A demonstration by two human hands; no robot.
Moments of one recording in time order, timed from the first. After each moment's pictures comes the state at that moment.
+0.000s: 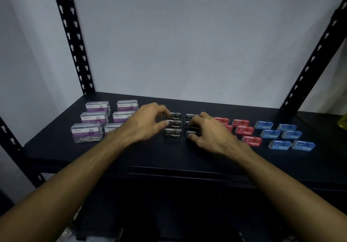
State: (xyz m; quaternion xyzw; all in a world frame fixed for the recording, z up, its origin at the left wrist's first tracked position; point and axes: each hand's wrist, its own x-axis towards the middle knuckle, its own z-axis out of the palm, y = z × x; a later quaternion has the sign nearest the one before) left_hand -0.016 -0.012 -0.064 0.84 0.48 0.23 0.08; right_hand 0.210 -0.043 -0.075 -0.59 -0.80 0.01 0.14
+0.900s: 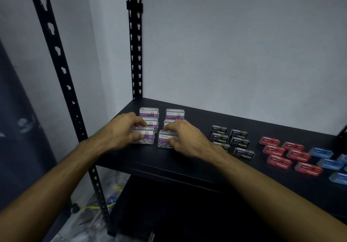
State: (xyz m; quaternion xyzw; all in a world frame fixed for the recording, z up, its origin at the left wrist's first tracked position) left_hand -0.204 -0.041 -0.065 0.76 0.62 0.18 0.07; right_hand 0.025 -0.016 -0.072 -0.44 -0.88 0.06 0.15
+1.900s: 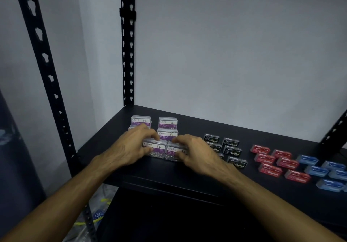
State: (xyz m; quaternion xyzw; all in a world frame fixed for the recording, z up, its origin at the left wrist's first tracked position) left_hand -0.169 -0.022 -0.089 0.79 0.55 0.23 0.11; right_hand 0.060 -0.026 -0.076 -0.49 -0.85 0.07 0.15
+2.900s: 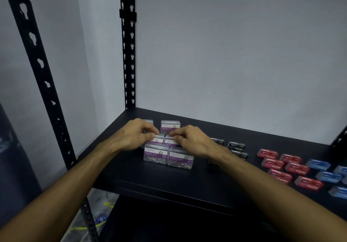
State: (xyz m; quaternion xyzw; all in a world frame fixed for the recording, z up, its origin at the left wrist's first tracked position) left_hand -0.180 0.021 -0.067 0.76 0.56 0.25 0.21; right_hand 0.043 0.023 -0.054 -0.52 -0.82 0.21 0.15
